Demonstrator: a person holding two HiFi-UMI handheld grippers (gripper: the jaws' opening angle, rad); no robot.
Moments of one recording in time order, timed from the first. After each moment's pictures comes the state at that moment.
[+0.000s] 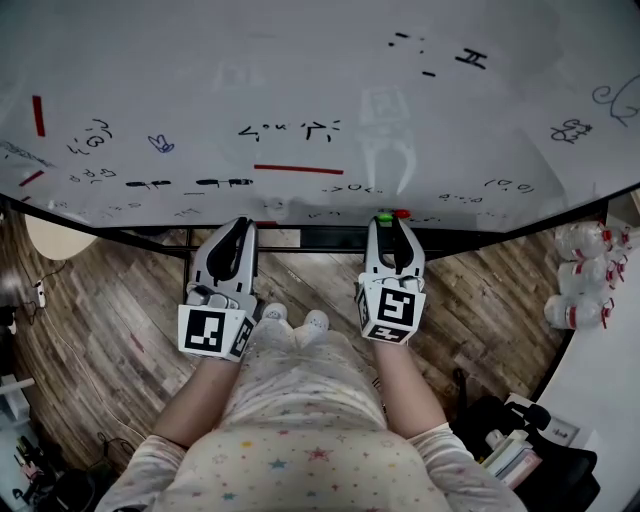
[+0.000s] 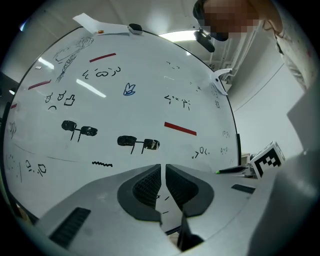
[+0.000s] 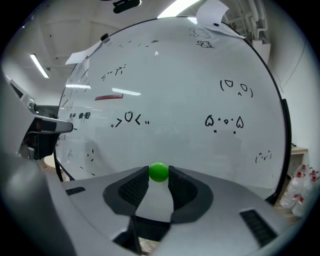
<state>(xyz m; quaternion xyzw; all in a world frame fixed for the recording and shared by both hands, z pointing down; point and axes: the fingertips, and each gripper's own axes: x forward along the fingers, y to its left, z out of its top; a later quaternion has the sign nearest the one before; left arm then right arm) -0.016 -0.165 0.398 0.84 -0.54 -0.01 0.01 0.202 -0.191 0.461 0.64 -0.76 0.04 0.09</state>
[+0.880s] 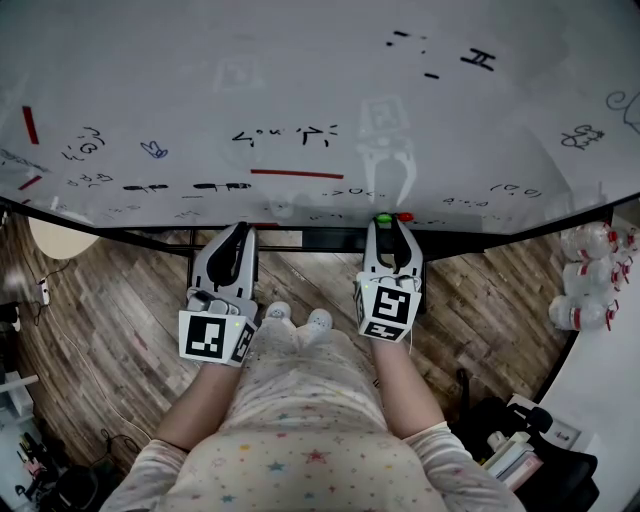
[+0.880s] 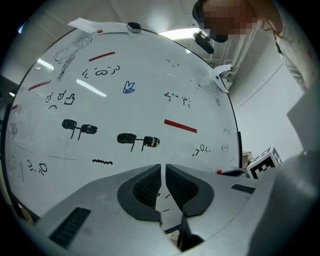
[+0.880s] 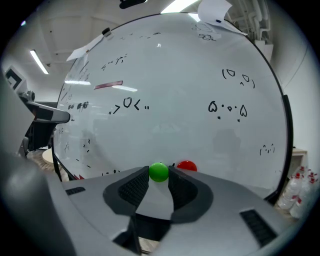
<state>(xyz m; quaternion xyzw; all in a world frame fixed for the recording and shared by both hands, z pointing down) -0.016 -0.165 0.402 0.84 -0.55 0.00 0.02 0.202 -0.201 0.484 0.64 -0.76 0.05 0.11</state>
